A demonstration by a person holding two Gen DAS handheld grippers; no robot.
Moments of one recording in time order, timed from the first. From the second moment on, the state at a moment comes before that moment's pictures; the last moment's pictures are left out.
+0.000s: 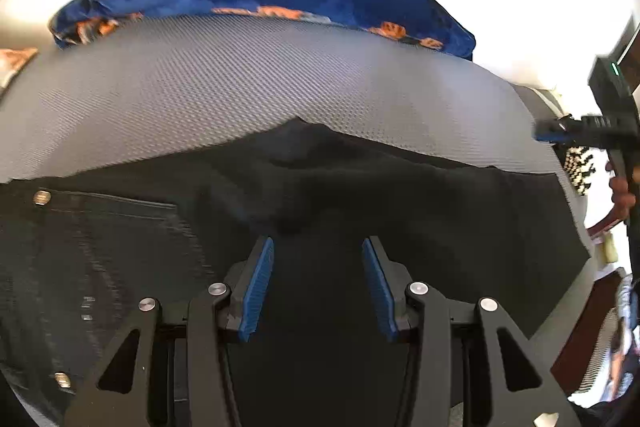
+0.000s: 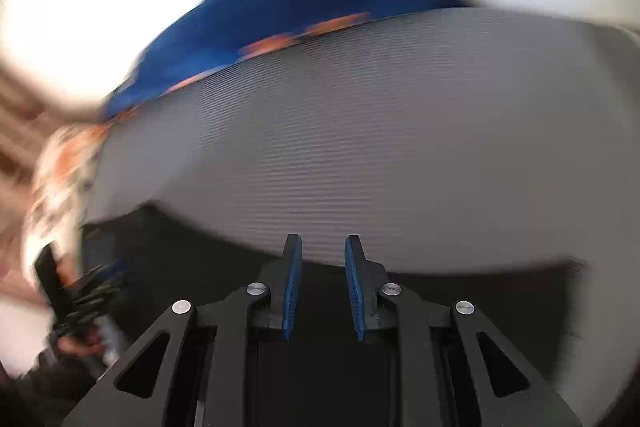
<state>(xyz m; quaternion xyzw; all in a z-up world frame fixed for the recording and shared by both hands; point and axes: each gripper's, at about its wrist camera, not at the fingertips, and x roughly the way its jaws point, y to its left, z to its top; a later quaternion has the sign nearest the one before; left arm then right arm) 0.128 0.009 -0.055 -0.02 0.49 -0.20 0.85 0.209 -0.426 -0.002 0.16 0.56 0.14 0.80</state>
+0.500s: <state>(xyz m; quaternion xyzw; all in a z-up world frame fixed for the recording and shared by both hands) 0.116 0.054 -0.054 -0.04 0.49 -0.17 0.85 0.295 -0.157 -0.064 0.02 0.63 0.39 0.67</state>
